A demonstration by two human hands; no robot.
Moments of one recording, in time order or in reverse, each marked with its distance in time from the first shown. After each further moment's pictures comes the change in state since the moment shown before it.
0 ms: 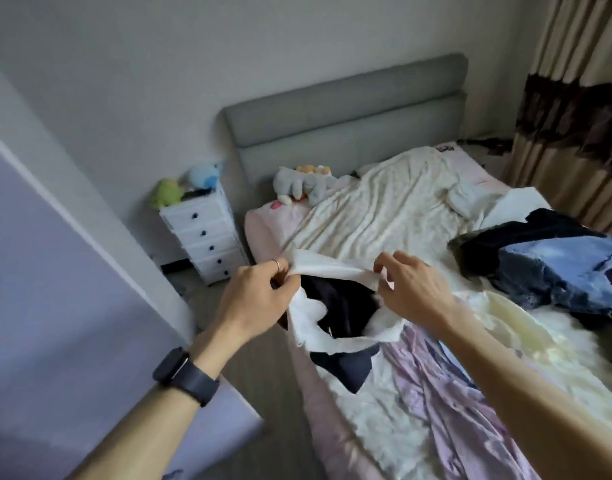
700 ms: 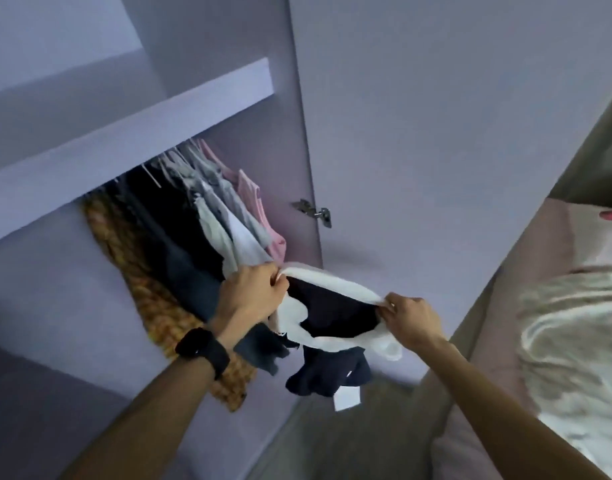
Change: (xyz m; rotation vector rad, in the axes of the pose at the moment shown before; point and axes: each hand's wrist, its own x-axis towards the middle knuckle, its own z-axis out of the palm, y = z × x) left_hand -0.354 -0.229 -0.199 0.529 0.335 -1.063; right_hand -0.077 -0.429 0.199 0.154 -0.648 -0.599
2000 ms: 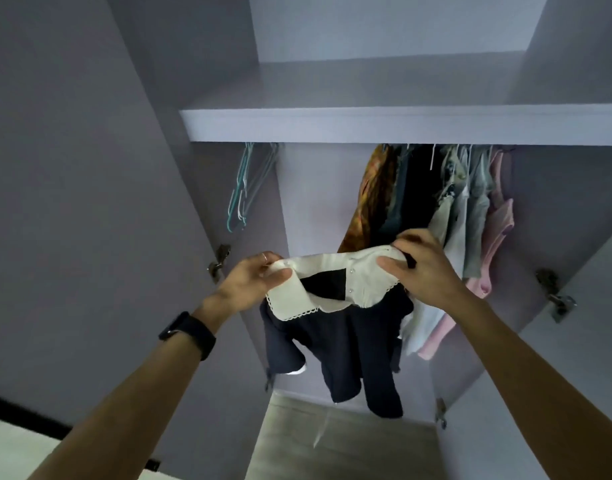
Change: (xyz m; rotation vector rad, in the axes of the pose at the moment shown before) left_hand -0.239 -0.086 -0.049 -0.733 0.492 -0.834; right_hand 0.025 -0.256 -0.018 0.334 -0.350 -1.337
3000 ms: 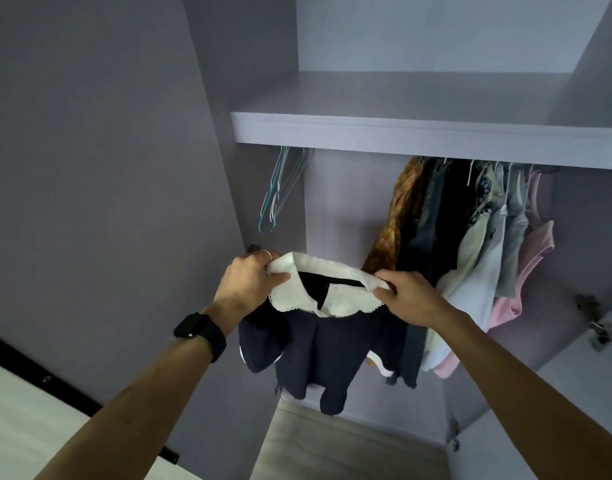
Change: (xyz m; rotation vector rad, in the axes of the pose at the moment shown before) left_hand -0.023 -0.004 -0.047 0.448 0.313 -0.036; right_hand 0.011 -0.046 0.057 -0.108 -0.352 0.051
